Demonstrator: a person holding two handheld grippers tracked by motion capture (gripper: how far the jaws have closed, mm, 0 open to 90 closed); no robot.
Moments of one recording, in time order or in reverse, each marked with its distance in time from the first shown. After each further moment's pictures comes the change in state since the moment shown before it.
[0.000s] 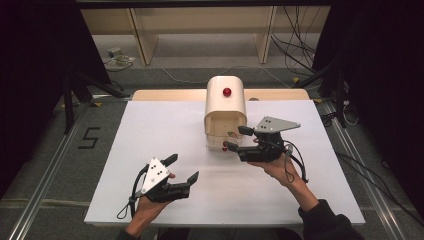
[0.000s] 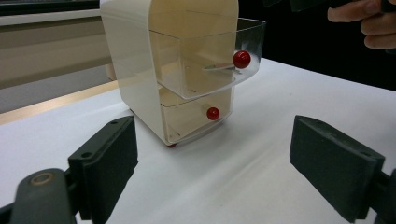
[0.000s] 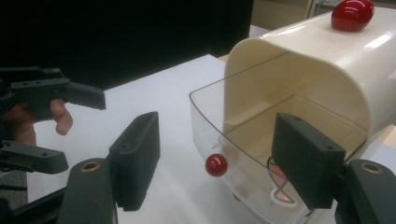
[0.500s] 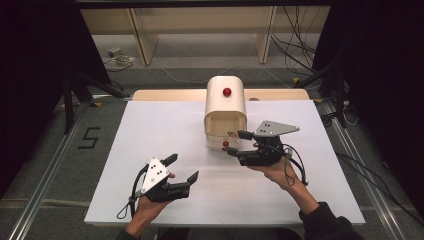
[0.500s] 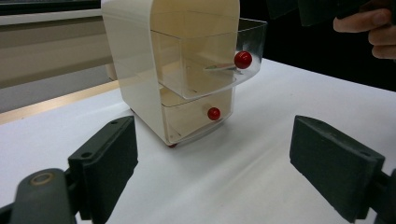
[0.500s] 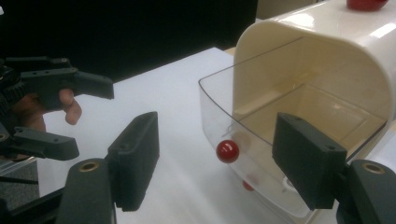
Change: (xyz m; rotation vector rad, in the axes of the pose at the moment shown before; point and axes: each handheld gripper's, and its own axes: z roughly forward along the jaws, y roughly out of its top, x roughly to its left) left arm 0.000 0.000 0.000 0.002 0.002 -0.003; right arm 0.004 -0.008 0.000 0.022 0.018 0.013
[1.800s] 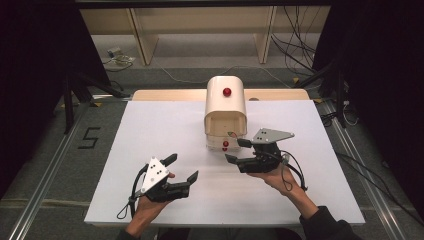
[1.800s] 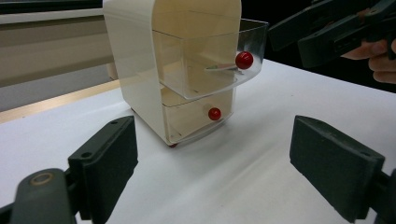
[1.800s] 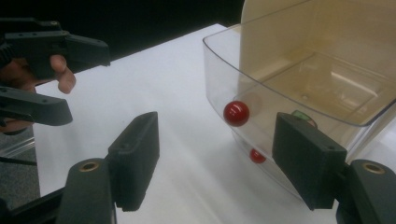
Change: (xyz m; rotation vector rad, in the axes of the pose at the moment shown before) left arm 0.001 0.000 0.000 -0.002 0.002 -0.004; right arm 0.002 -0.020 0.008 0.064 0.003 0.008
